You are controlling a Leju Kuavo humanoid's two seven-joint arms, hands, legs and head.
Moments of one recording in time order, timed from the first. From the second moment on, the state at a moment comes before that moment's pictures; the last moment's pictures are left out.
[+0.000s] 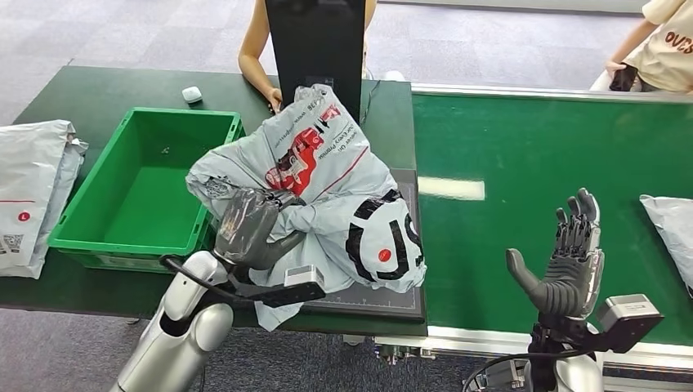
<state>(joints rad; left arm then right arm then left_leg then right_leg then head) -0.31 0.00 -0.68 -1.38 -1.28 0.26 -0.31 -0.01 0.11 -0.14 -1.57 0.03 0.14 -0.67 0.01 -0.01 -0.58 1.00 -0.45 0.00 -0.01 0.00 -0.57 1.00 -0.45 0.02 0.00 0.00</state>
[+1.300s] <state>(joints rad) -0.71 0.44 -0.18 -0.80 -1.25 0.11 -0.19 0.00 0.16 -0.16 -1.59 0.06 0.18 -0.67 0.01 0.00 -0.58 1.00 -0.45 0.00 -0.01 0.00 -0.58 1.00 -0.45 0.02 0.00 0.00</state>
